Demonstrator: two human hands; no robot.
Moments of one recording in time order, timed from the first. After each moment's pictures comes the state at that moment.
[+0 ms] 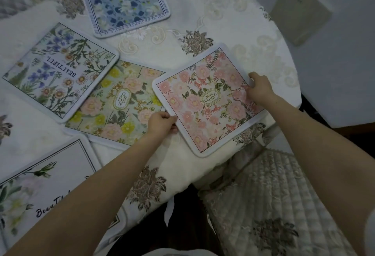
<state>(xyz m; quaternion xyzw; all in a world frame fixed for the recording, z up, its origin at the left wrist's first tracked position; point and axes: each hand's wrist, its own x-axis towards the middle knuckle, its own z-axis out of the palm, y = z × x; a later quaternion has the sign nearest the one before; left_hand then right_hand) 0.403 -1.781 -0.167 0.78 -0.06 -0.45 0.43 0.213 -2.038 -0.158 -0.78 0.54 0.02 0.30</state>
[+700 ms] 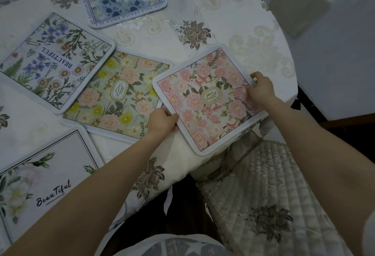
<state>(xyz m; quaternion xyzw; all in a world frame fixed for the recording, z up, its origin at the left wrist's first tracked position) 0.384 -1.768 -0.164 0.84 -0.18 -0.39 0.33 0.188 -2.015 -0.161 -0.76 0.58 -0.01 0.30</state>
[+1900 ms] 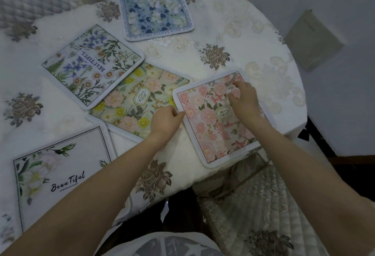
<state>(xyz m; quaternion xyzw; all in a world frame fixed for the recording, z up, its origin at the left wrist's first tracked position) 0.408 -1.757 -0.123 0.88 -0.28 -0.26 0.27 0.262 -1.948 -0.117 -0.83 0.45 -0.13 0.29</state>
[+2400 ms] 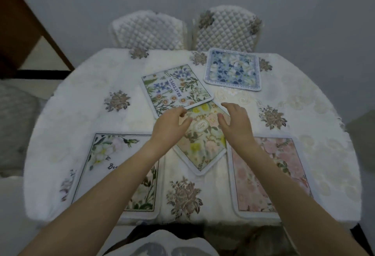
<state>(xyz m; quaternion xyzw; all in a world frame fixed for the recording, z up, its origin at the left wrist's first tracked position) 0.478 -1.636 -0.018 0.91 -0.25 -0.06 0.32 0.399 -1.829 -0.032 -0.93 0.16 -0.16 0.27</state>
